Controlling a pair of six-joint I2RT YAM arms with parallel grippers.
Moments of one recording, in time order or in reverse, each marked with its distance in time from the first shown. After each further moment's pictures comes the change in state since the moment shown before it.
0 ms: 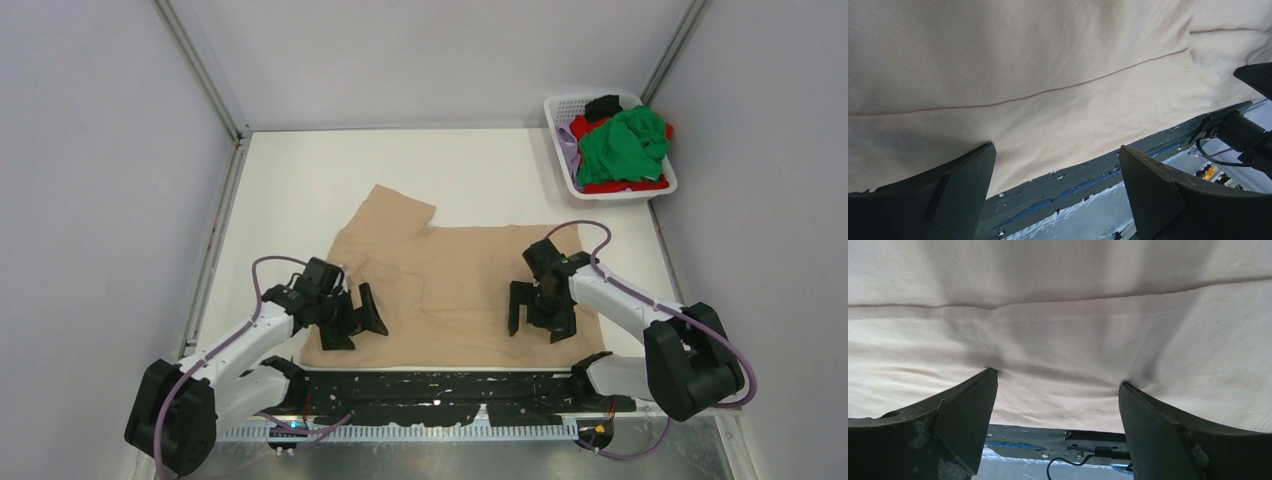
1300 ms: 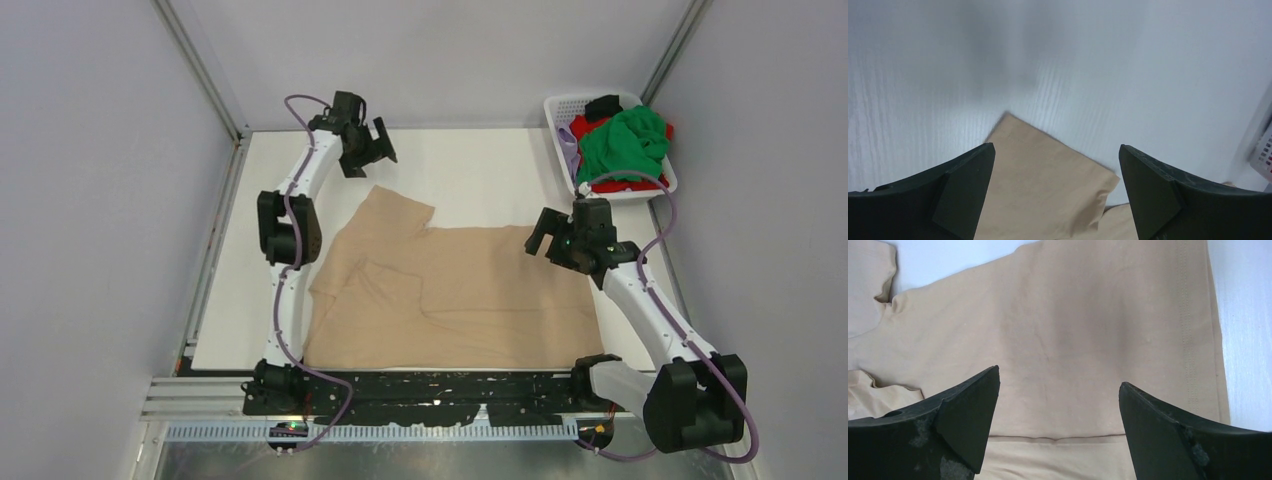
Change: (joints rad) left arm 0.229 1.391 1.862 -0.261 -0.204 0.205; right arm -0.285 -0.187 0.134 0.355 0.045 -0.067
